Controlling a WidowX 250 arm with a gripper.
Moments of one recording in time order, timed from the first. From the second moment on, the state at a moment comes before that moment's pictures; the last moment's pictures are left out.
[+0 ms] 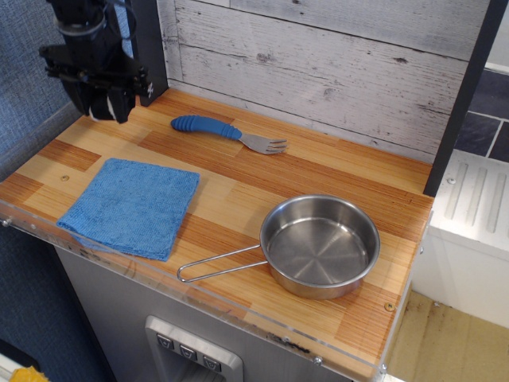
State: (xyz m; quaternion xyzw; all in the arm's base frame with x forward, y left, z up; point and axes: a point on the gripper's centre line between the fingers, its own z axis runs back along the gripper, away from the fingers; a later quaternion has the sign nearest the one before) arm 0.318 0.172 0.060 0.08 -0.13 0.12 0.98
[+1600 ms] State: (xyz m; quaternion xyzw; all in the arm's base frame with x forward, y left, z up) arm 0.336 0.182 0.023 0.07 -0.11 0.12 0.98
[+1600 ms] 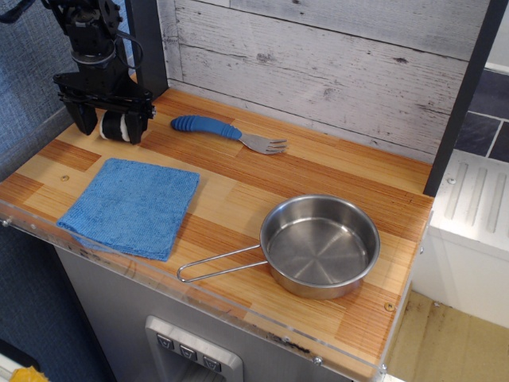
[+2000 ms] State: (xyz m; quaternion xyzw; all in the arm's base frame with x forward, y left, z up) arm 0.337 0.172 0.040 0.04 -0.14 0.13 0.98
